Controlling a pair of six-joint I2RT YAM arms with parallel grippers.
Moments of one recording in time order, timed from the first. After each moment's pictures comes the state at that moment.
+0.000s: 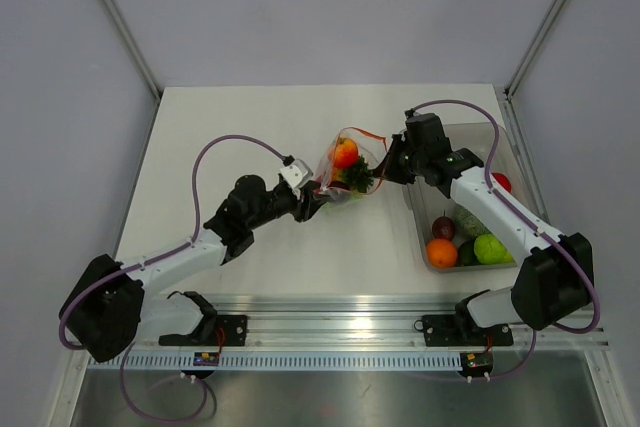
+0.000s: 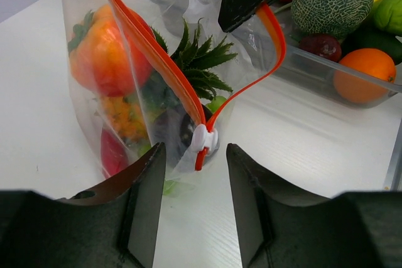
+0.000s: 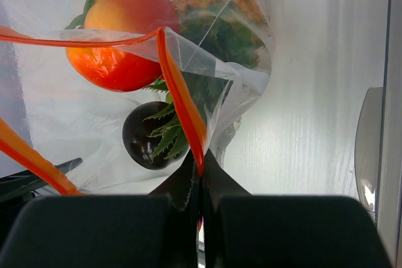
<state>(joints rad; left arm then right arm) -0.67 1.19 0.56 0.49 0.33 0.03 0.42 1.40 1.14 -0.48 -0.15 0.68</state>
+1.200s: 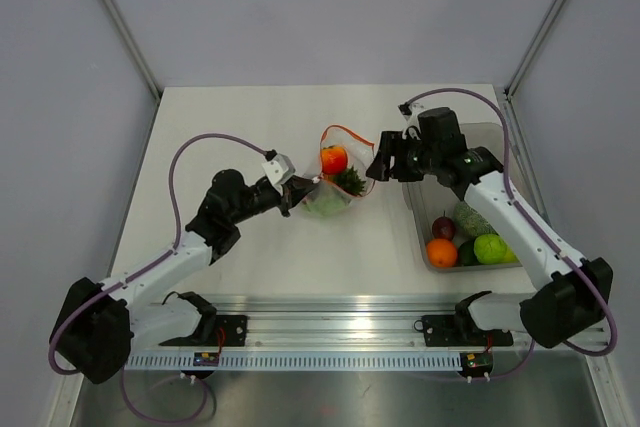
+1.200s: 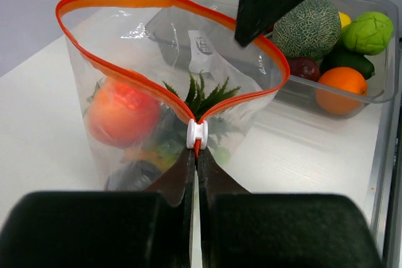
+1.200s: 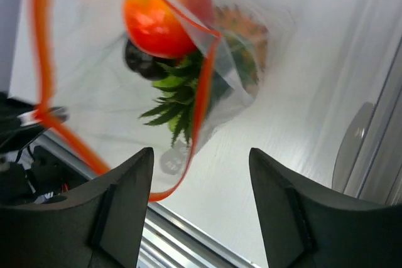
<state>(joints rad) -0.59 1.08 0.57 0.46 0.46 0.04 0.42 1.33 1.21 -0.61 -0.24 0.43</state>
